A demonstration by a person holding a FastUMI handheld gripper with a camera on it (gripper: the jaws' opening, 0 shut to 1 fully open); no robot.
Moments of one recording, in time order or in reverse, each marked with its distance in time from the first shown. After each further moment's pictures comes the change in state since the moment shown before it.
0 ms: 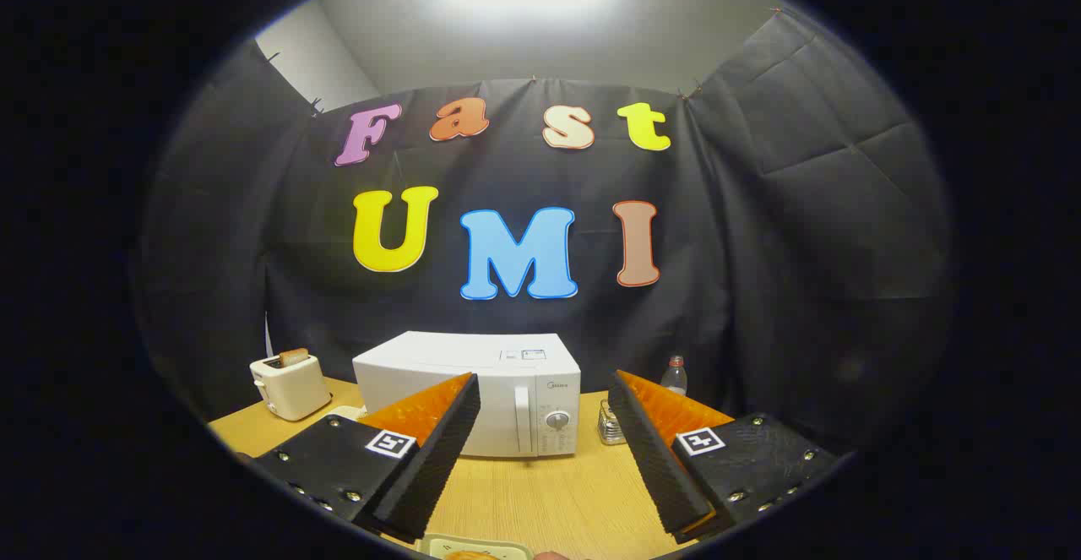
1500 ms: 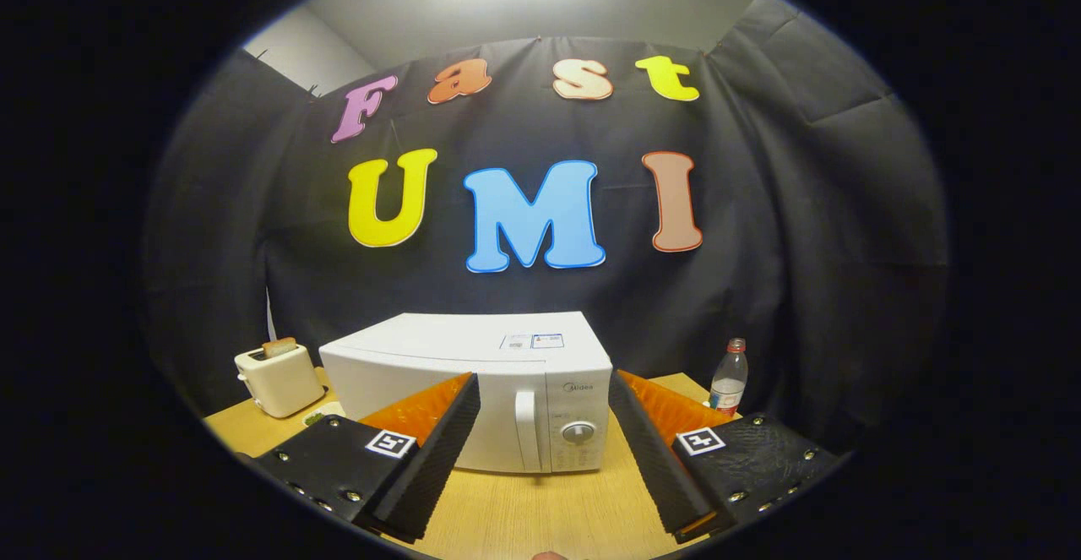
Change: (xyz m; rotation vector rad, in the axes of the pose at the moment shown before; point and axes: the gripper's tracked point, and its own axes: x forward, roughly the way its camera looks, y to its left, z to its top) arm 0.151 0.001 -0.068 0.022 0.101 0.115
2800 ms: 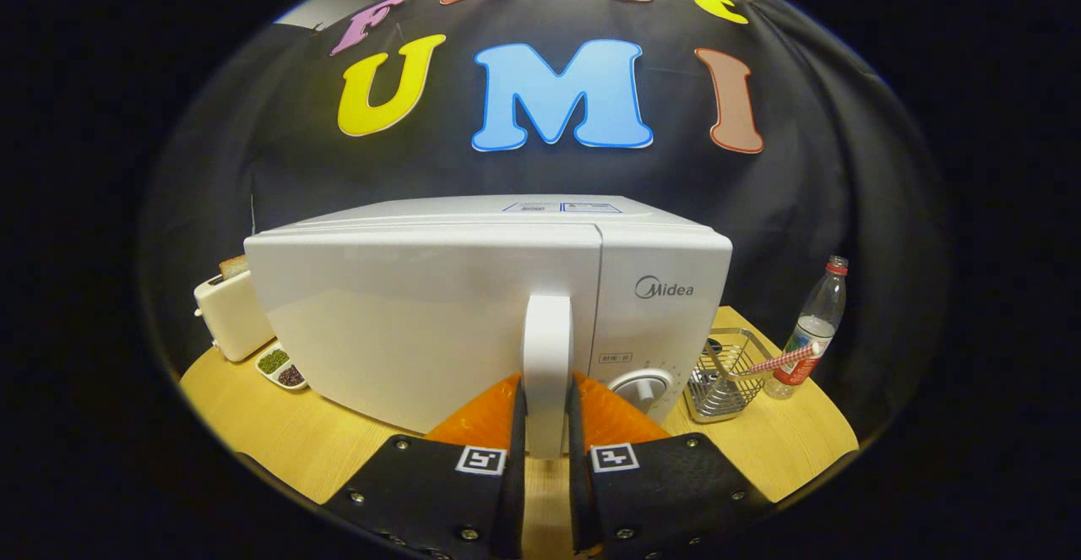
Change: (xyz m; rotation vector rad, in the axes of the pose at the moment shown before) arm 0.114 0.022 -0.128 -0.057 0.281 0.034
